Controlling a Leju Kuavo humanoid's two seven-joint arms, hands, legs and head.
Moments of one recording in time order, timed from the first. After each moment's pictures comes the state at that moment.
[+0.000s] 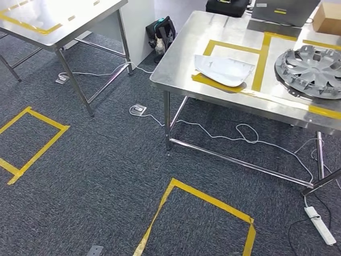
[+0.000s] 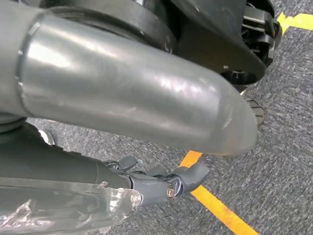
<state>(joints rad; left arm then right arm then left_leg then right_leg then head) -0.05 -0.13 0.43 -0.21 -0.56 0.14 0.07 -0.07 0.13 -0.96 -0.20 1.17 0.00 -0.12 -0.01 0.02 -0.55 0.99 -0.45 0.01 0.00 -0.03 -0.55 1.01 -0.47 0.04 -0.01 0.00</state>
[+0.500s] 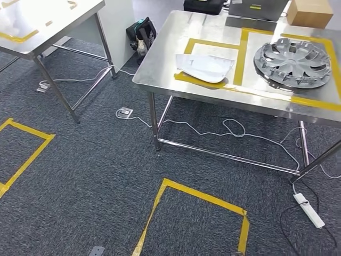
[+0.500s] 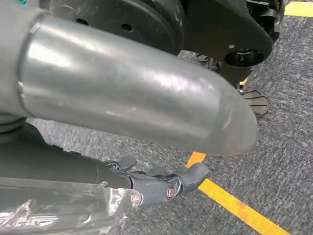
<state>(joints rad) -0.05 -0.13 0.43 -0.21 -0.56 0.14 0.07 -0.08 0.13 -0.96 -0.20 1.17 0.00 -0.12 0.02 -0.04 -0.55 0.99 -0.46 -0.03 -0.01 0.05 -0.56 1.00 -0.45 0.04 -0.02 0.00</state>
